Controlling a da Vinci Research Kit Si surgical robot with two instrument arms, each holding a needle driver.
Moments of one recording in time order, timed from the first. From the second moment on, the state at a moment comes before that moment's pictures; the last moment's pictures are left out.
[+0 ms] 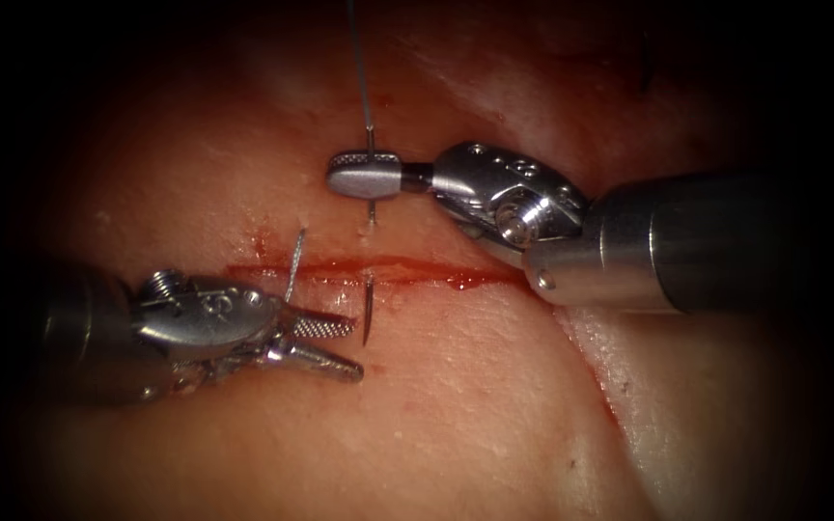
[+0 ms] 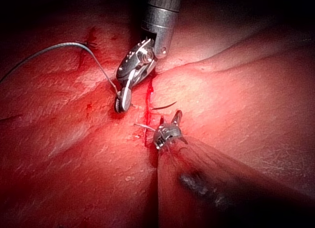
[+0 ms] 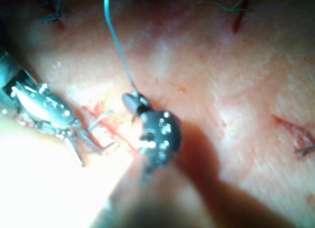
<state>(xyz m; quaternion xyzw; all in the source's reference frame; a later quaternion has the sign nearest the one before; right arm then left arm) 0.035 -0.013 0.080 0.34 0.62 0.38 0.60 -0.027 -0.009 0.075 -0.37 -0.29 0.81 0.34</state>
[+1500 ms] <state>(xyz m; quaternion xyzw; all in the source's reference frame) 0.030 -0.013 0.081 0.29 0.58 0.36 0.67 -0.030 -0.007 0.074 -0.48 -0.13 0.86 0.12</state>
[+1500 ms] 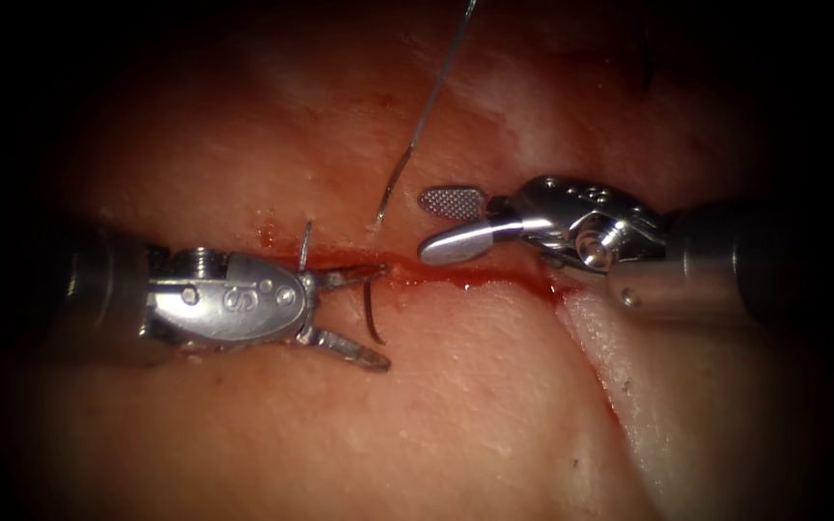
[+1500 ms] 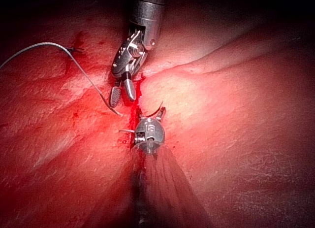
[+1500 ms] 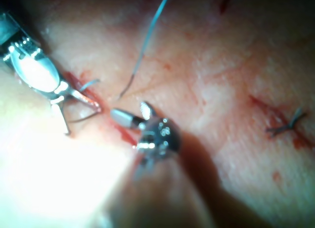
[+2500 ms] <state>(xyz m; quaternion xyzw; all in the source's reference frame) 0.028 -0.014 0.078 0.29 0.58 0.37 0.67 -0.033 -0.011 0.058 -0.45 -0.29 0.80 0.26</state>
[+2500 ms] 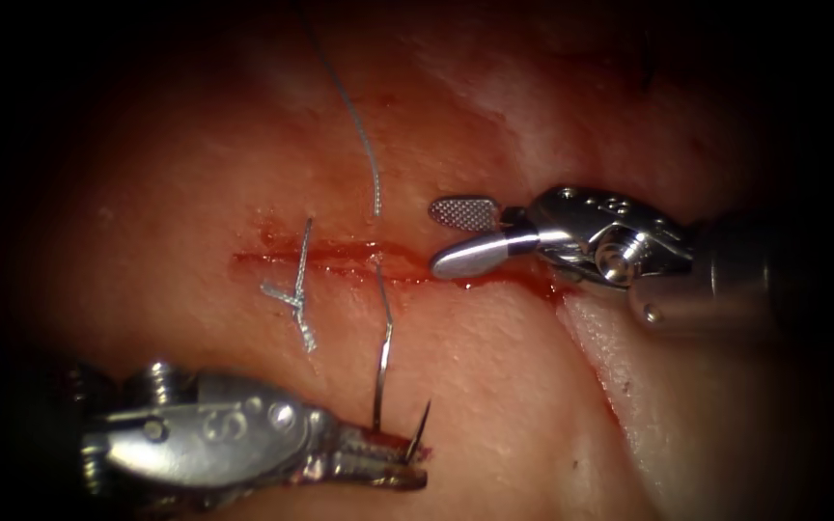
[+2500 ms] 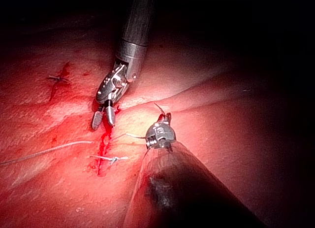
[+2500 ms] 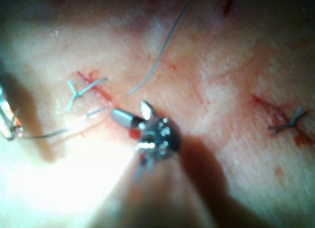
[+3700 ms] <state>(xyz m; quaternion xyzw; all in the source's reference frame) 0.028 -0.016 0.070 0.21 0.56 0.37 0.71 -0.028 -0.001 0.055 -0.54 -0.04 0.83 0.15</state>
